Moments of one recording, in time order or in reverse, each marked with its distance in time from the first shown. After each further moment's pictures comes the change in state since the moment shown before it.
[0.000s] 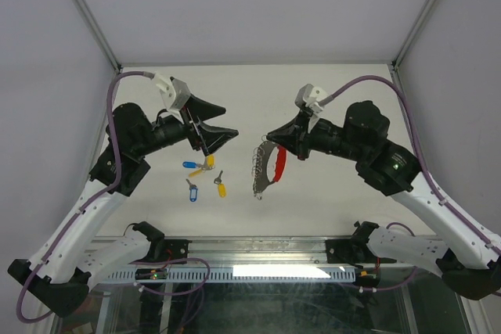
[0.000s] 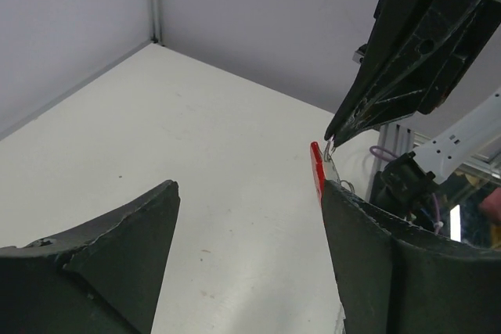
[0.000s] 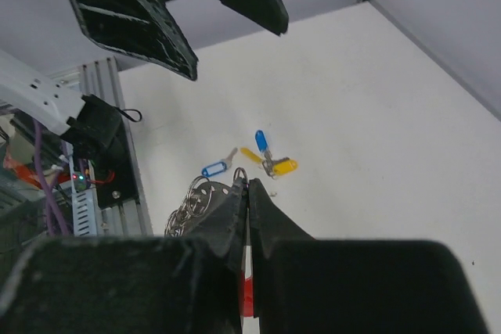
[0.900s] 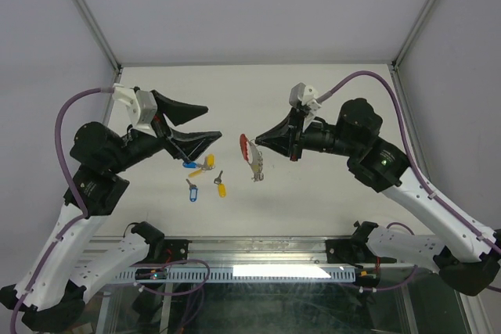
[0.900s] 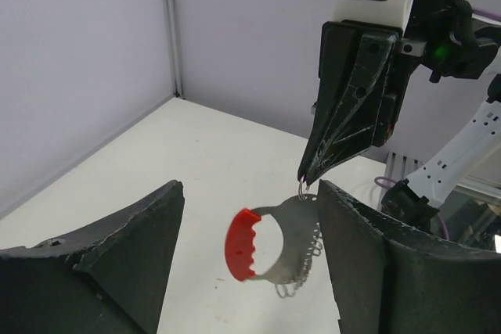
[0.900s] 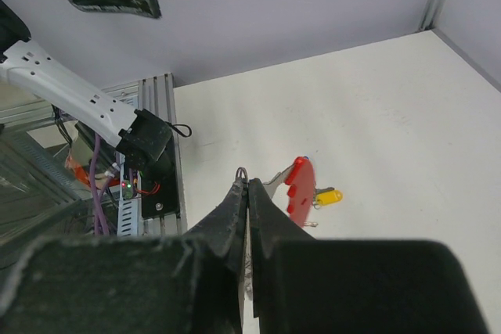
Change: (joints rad) left arm 0.000 -0.143 0.060 -0.039 -0.040 0.009; right arm 0.001 0.026 -0.032 0.167 -0.174 0.096
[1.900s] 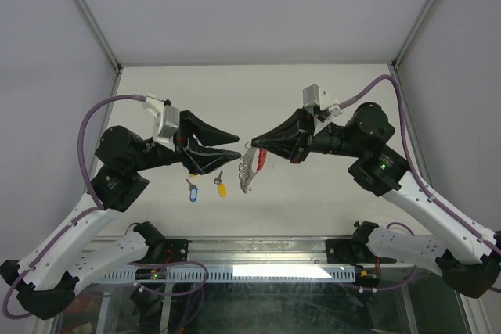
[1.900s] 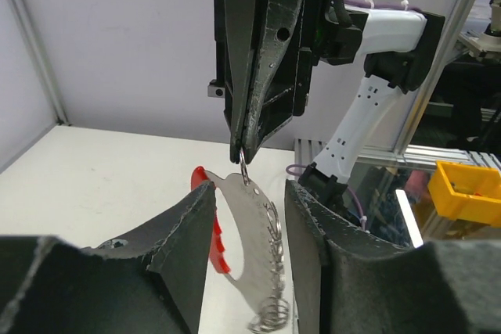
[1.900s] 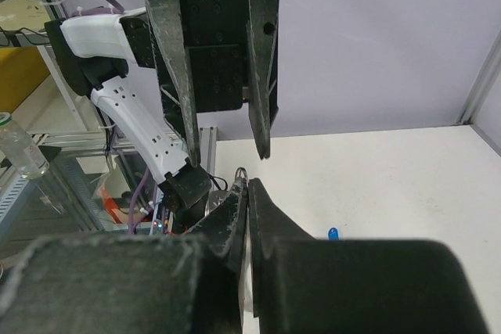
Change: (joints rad) left arm -0.163 0.035 -0.131 0.251 0.164 -0.081; right arm 0.014 -0.028 -0.059 0.291 -0.142 0.099
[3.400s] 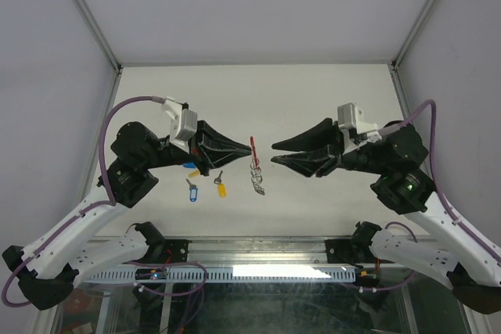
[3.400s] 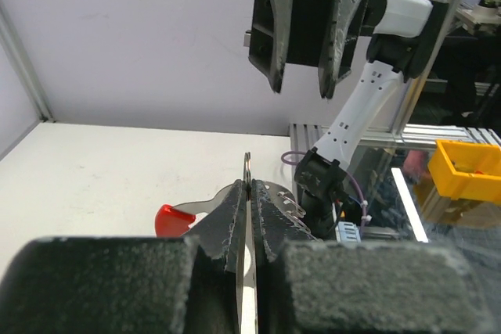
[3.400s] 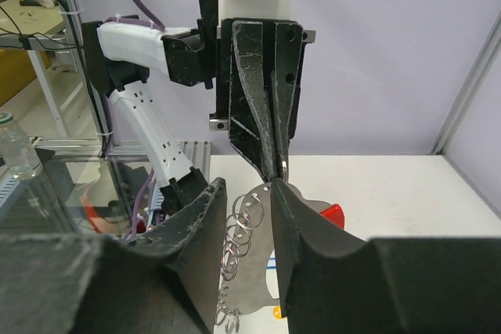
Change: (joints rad) left arm -0.079 0.071 0.001 -0.003 -0.019 0.075; right arm 0.013 -0.158 -0.044 -0.032 0.014 -0.036
